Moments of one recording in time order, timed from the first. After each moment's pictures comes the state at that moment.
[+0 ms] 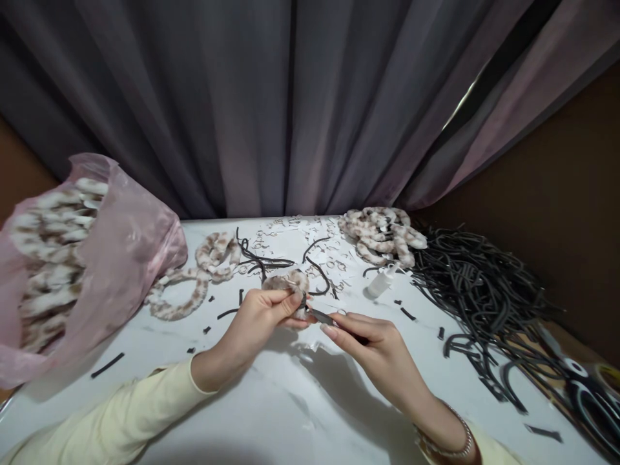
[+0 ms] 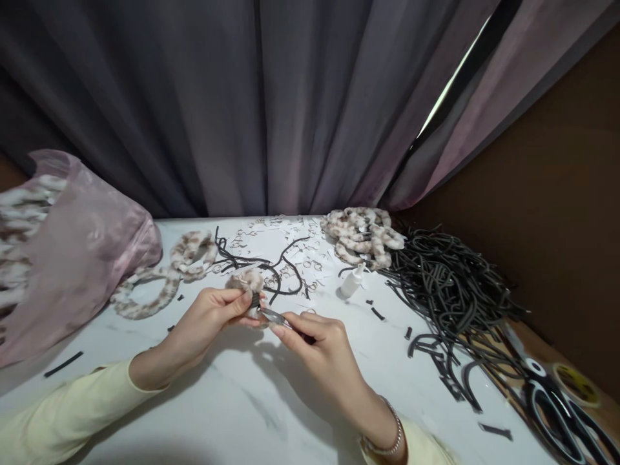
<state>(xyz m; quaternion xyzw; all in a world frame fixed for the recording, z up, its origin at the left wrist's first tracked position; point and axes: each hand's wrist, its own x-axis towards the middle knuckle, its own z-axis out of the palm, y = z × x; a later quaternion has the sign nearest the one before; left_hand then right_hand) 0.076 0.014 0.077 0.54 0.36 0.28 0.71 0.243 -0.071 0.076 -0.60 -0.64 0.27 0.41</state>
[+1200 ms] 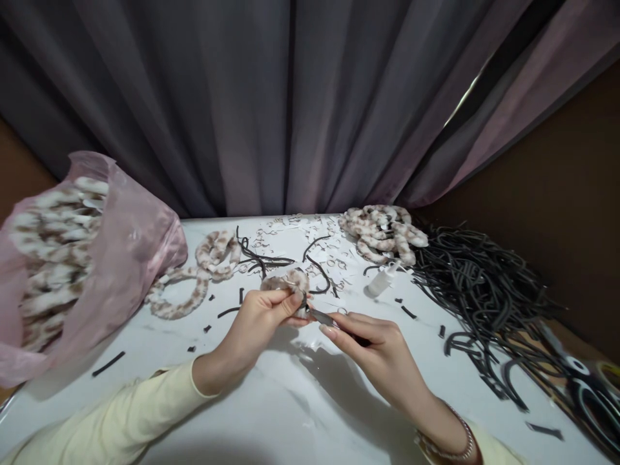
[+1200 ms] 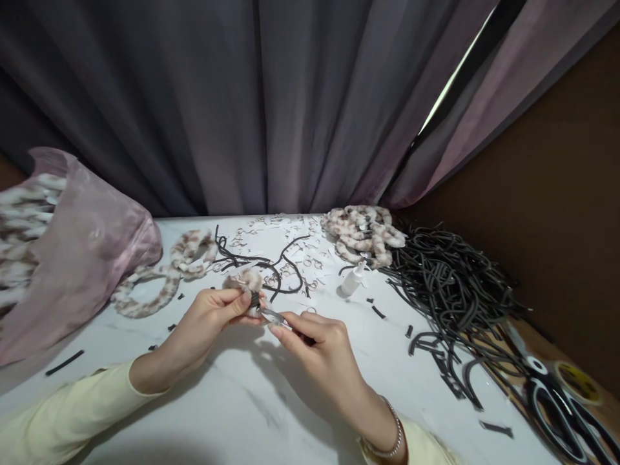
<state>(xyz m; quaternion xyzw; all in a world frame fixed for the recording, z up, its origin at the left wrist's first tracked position) 0.078 0.010 0.077 0.53 0.36 0.31 0.70 0.242 -0.073 0.076 -0.60 -0.65 0.24 0.40</state>
